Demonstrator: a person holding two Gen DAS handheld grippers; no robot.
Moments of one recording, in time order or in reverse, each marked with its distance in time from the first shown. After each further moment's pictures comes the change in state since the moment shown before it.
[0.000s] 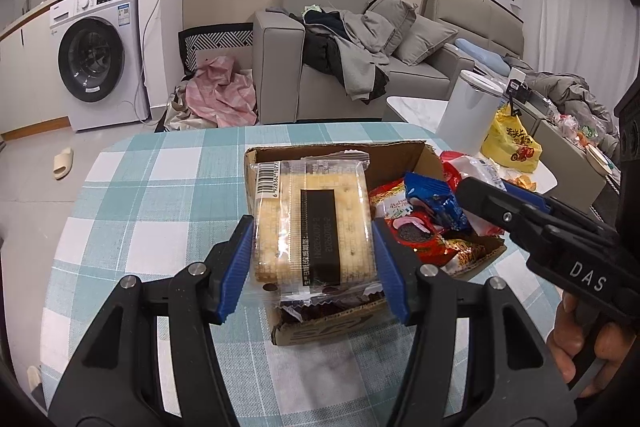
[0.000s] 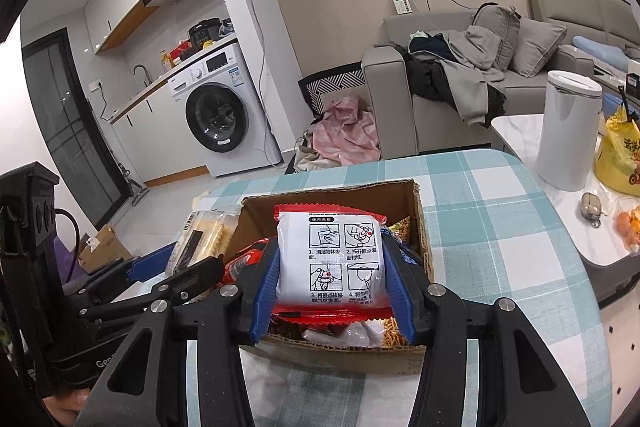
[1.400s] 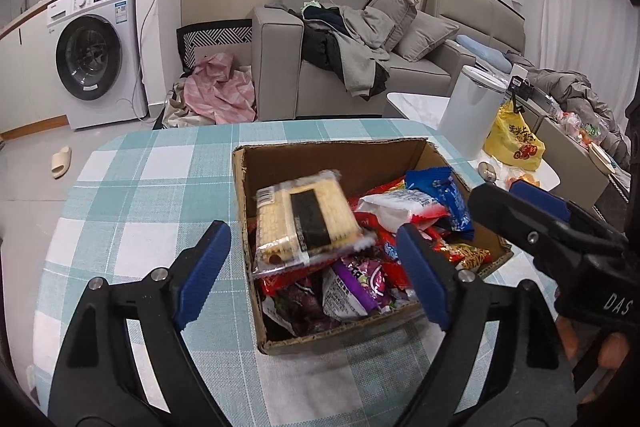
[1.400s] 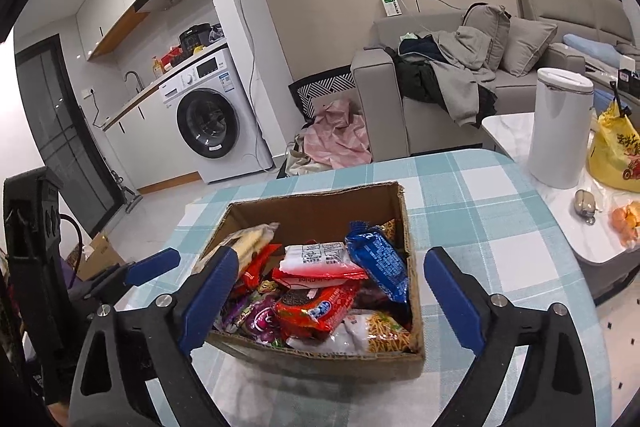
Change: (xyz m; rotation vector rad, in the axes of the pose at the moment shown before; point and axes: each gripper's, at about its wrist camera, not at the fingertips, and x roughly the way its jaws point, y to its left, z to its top) left arm 0.030 -0.003 -0.001 0.006 0.003 -0.001; right arm 0.005 -0.016 0.002 0.017 -0.021 -0.021
